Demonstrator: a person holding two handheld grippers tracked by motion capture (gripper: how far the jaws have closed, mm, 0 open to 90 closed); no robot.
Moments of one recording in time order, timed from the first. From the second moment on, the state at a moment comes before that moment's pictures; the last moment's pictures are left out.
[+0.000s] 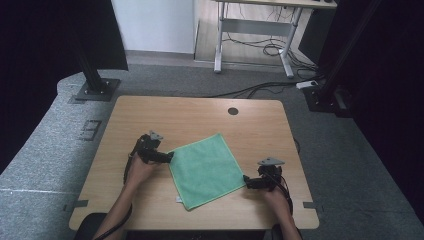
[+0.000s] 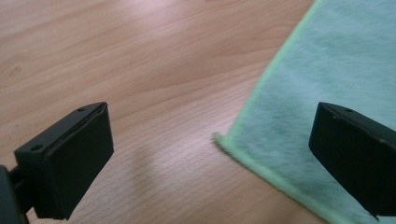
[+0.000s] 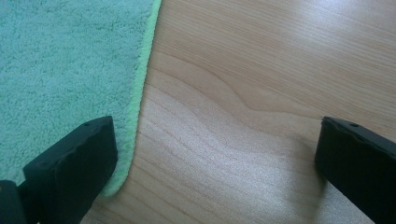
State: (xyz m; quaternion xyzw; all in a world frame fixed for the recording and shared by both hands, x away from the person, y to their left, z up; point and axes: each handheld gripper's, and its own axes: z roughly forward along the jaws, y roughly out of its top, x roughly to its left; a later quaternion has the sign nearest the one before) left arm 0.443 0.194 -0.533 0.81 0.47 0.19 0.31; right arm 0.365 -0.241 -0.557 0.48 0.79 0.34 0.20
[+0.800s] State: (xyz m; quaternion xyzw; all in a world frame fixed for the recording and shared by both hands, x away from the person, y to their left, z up) left arm 0.451 0.203 -0.549 0.80 0.48 0.18 0.31; right arm 0.365 -0.241 -0.554 0.47 0.80 0.34 0.19
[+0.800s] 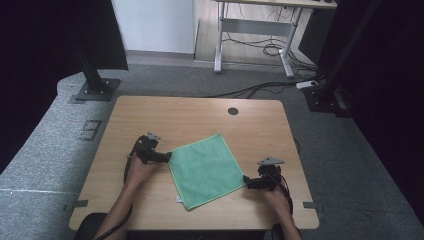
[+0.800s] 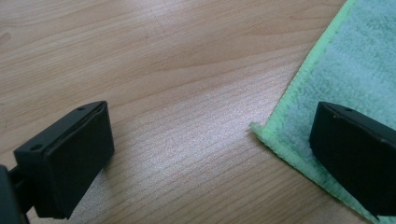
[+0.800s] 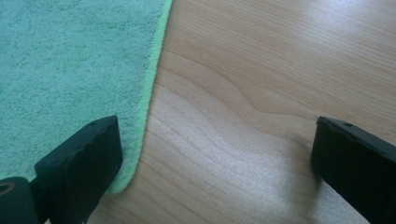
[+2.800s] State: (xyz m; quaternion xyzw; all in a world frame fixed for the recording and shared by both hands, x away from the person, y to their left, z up) left arm 0.446 0.203 -0.547 0.81 0.46 0.18 0.33; right arm 0.291 -0.039 -0.533 0.17 0.93 0.34 0.02
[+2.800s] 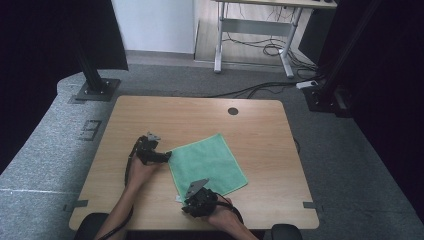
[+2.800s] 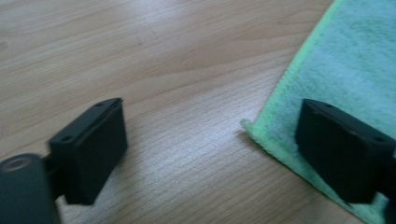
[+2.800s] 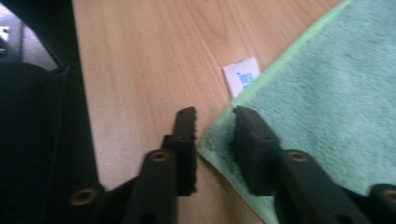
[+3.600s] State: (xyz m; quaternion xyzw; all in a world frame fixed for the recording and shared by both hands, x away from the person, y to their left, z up) left arm 0.429 0.217 -0.527 0.79 0.47 0.14 0.37; right arm 0.288 -0.011 -0.517 0.14 0.92 0.36 0.02
